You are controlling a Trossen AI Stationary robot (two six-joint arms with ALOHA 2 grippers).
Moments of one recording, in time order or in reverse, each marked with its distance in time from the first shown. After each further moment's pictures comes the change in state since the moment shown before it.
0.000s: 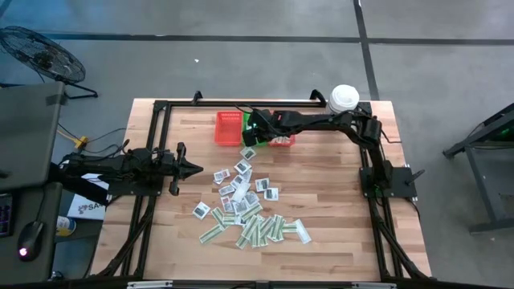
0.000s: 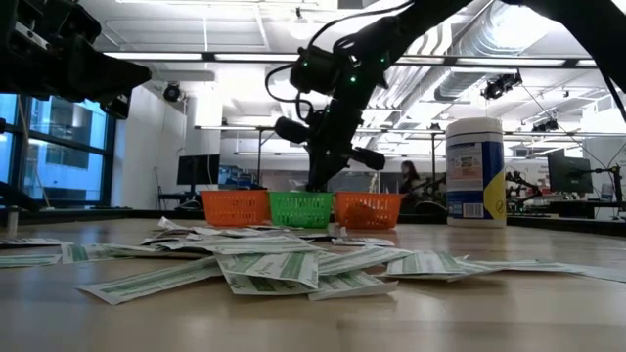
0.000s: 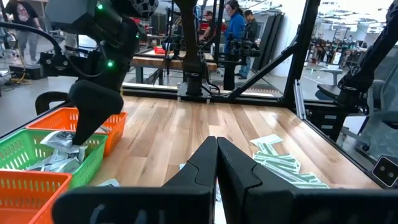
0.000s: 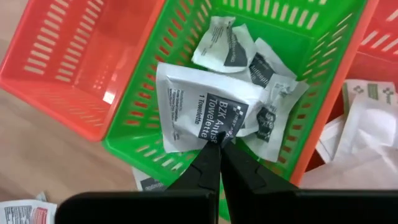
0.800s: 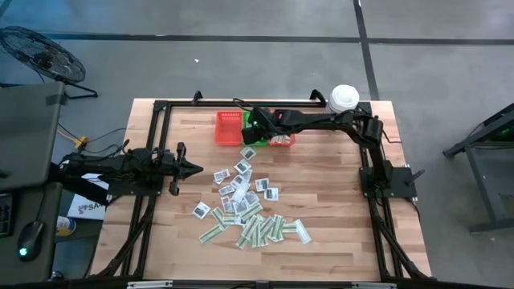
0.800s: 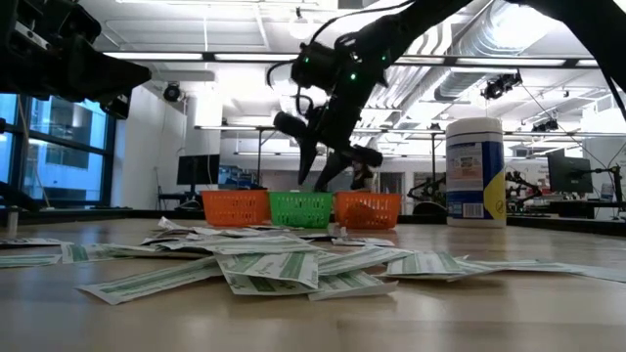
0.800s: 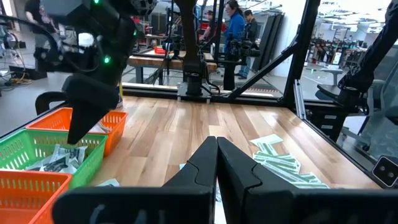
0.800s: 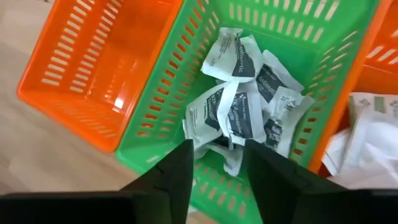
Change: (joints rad) left arm 0.000 0.000 0.000 0.000 0.000 0.000; right arm -0.003 -0.015 0.000 0.030 -0.007 -0.014
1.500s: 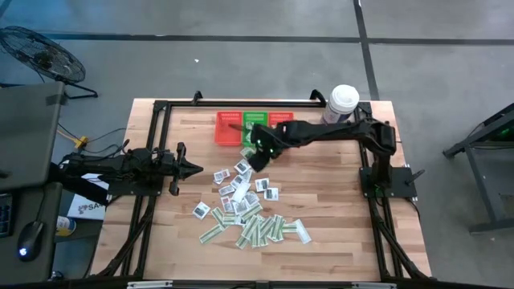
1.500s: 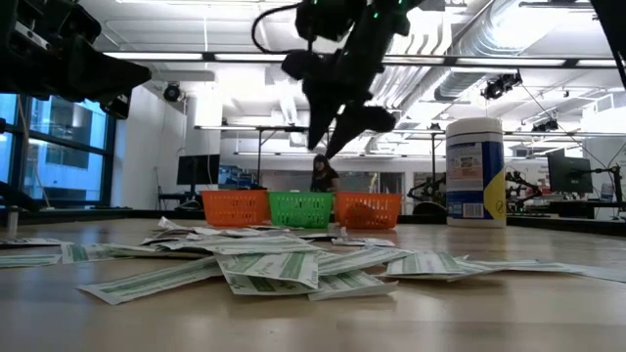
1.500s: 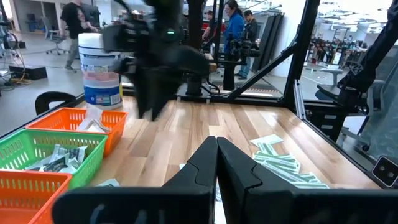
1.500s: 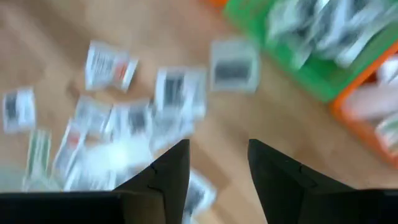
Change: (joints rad) left arm 0.000 0.000 0.000 0.000 0.000 0.000; right arm 0.168 -0.137 0.001 -0.246 -0.147 -0.181
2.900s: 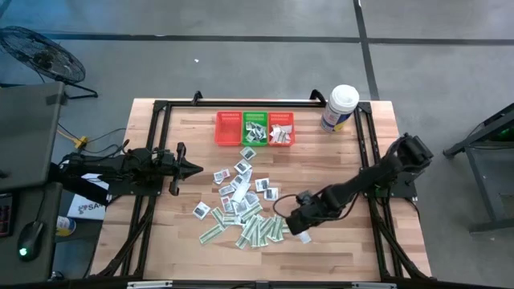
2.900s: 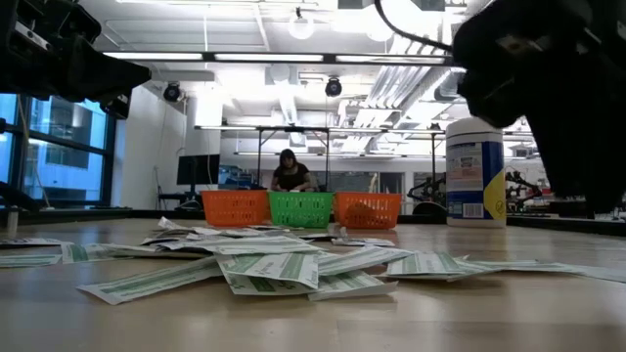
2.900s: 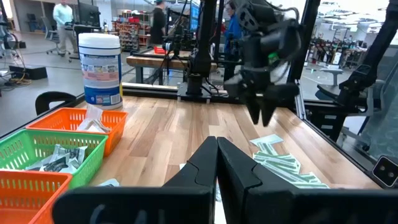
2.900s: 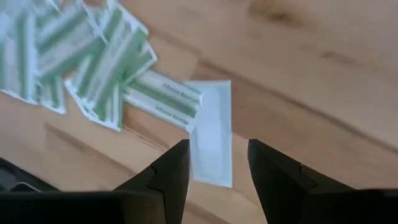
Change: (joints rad) left arm 0.000 0.000 0.000 0.000 0.000 0.000; right arm 0.614 -0.243 -0.562 0.174 -0.085 0.974
